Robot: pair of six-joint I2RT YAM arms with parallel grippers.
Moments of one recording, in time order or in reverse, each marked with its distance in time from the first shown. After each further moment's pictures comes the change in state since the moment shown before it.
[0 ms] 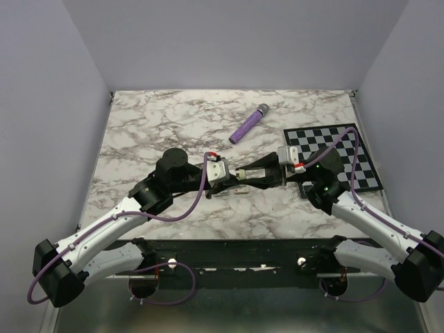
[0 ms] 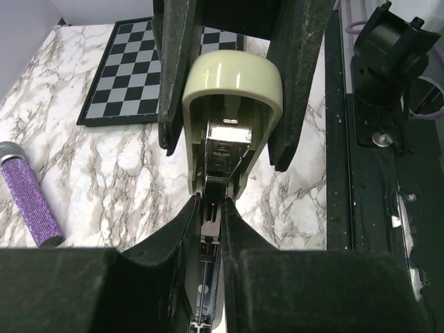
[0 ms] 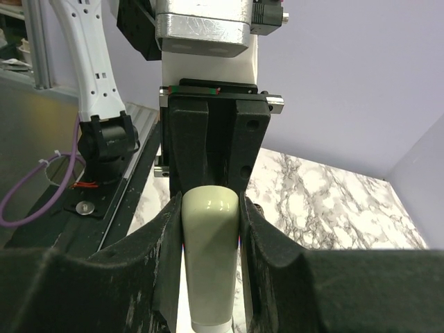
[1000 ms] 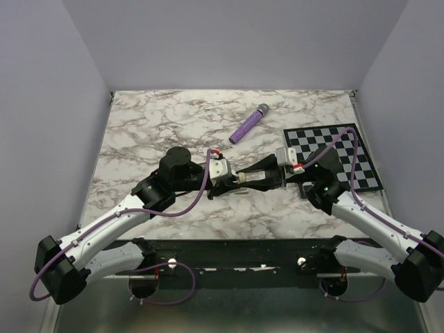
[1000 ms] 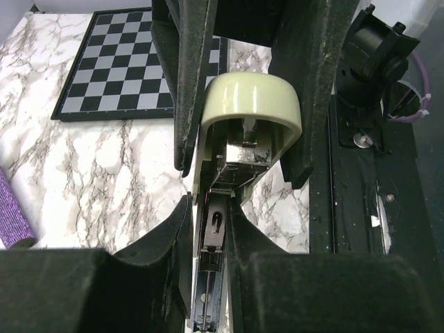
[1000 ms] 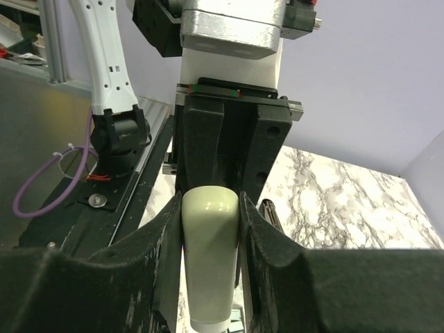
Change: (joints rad) left arm 0.000 0.032 0.003 0.009 0.042 -0.052; right arm 0.000 -0.001 0.000 -0.032 -0.034 -0.008
